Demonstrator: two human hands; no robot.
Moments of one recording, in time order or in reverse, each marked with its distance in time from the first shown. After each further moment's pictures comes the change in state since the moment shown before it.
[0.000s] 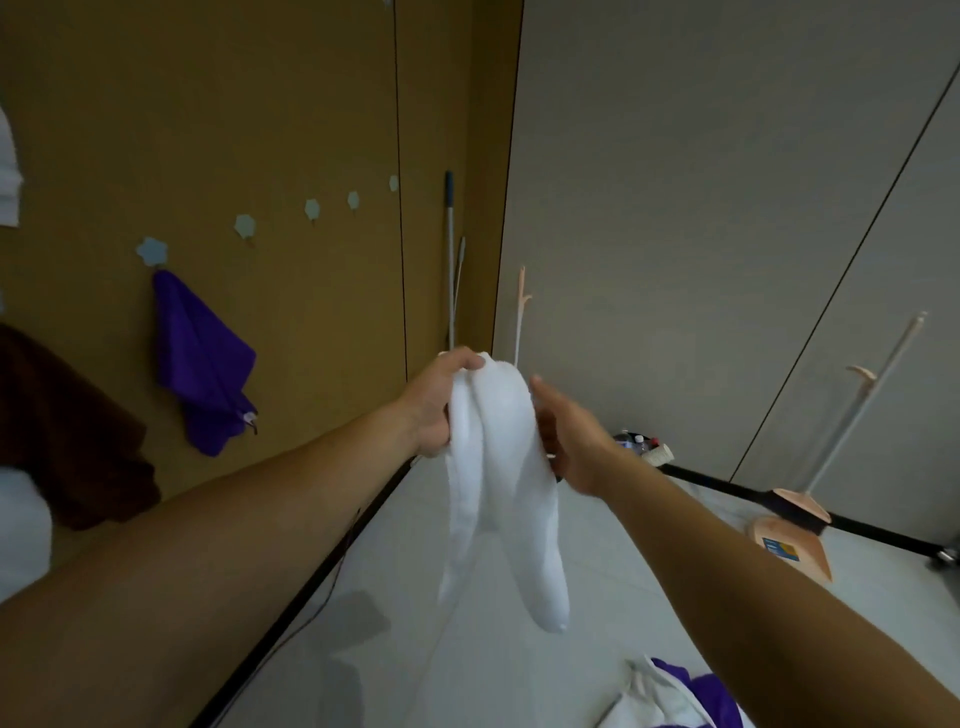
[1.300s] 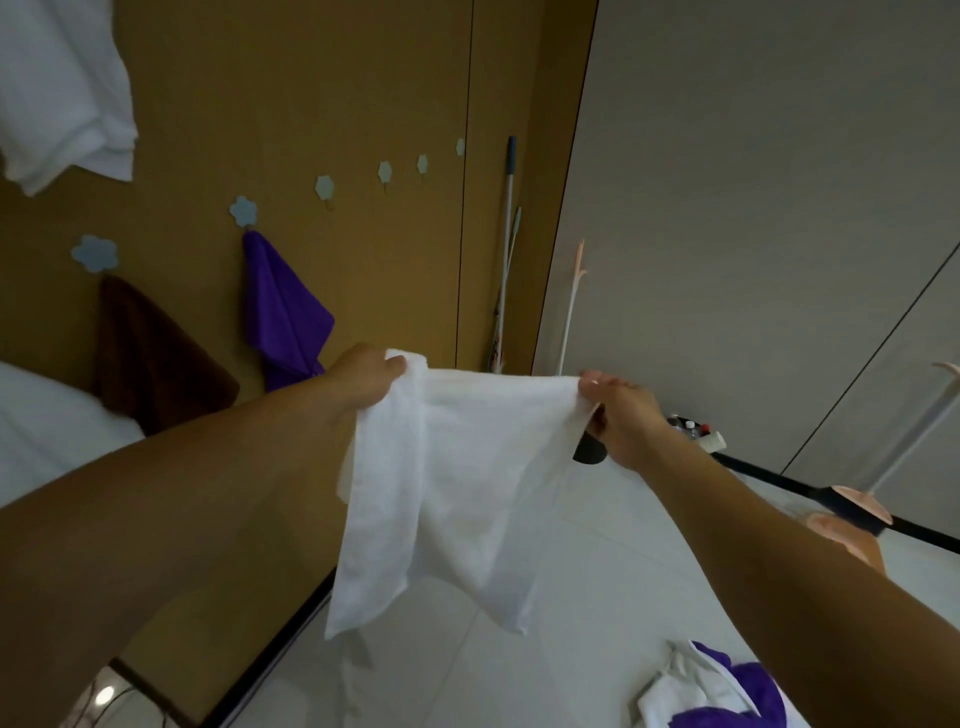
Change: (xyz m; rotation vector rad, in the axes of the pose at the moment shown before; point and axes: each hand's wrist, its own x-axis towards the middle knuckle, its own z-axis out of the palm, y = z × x) left_hand -0.014 0.030 -0.200 1.049 0.519 0.188; right_hand 0.035 0.010 0.066 0.193 0.210 0.006
